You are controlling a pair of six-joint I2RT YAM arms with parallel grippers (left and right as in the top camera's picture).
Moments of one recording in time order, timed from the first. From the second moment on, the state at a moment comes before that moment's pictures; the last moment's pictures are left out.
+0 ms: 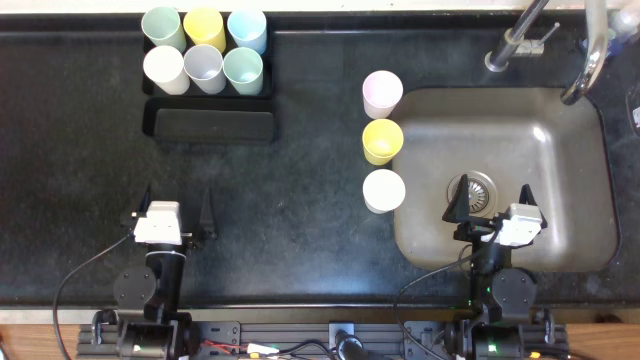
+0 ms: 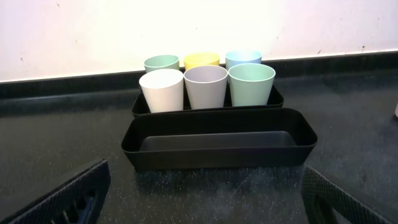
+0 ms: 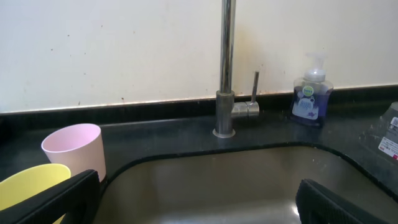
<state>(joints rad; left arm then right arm) -0.03 0.01 0.02 -0.09 0.00 0.06 -0.01 0.01 0.02 -0.01 0.13 0.07</state>
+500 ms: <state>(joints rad) -0.03 0.17 0.10 -0.10 0.08 0.06 -0.01 0.01 0.02 -0.01 0.13 0.07</state>
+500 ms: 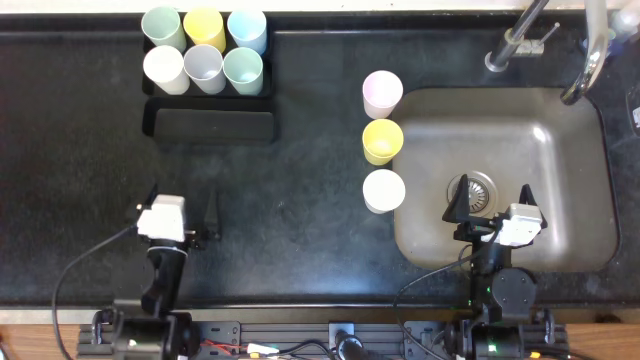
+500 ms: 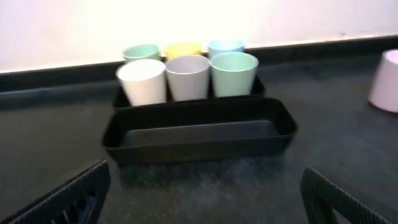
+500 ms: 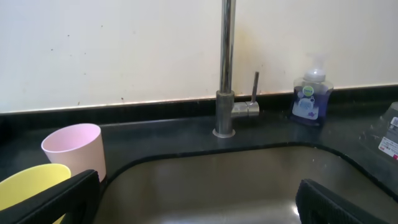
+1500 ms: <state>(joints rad) -0.60 2.39 2.60 -1.32 0.01 -0.56 -0.01 0.01 0.02 -0.01 0.13 0.07</state>
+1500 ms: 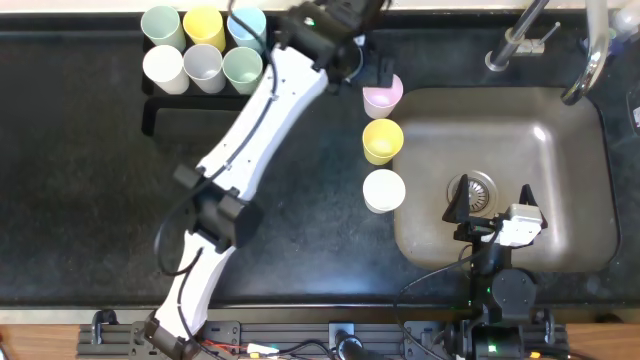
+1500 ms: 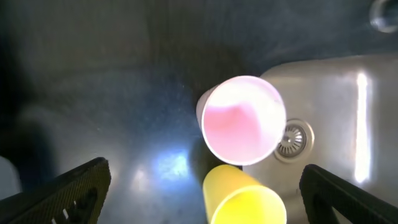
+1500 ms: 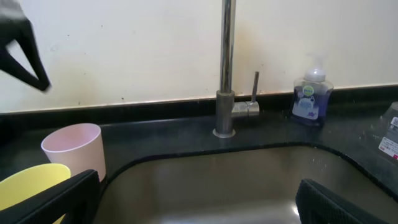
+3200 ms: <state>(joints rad) -0.59 2.58 2.62 -1.33 0.03 -0.75 -0.01 0.01 0.02 -0.01 0.13 0.07</state>
